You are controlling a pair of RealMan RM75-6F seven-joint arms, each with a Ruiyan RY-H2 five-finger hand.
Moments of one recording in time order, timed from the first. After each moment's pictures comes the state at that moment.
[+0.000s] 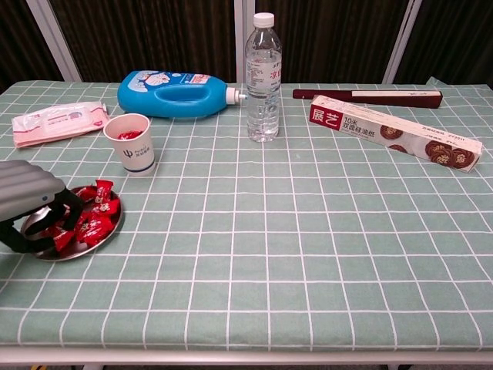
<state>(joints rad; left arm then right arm) -0.51 -1.48 0.07 -1.41 1.39 0.98 0.37 0.06 -1.01 0.09 -1.66 -1.40 1.43 0.05</state>
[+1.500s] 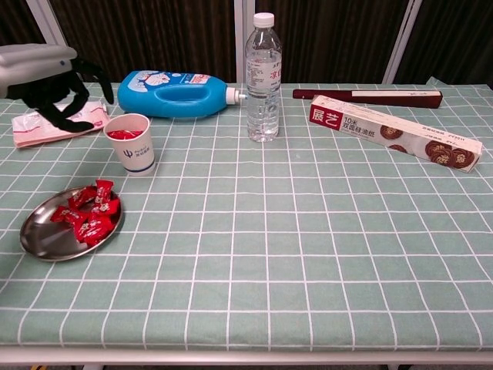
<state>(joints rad) -0.66 -1.40 -0.15 -1.43 1.19 0.96 0.18 0.06 -1.01 0.10 -1.64 -1.39 1.42 0.06</state>
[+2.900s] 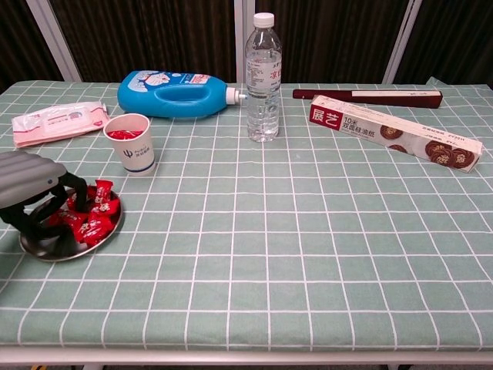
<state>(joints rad) -0.51 -1.55 0.02 -1.35 1.27 0.99 0.38 0.07 -1.00 0.09 -1.67 -1.40 1.42 0.04</state>
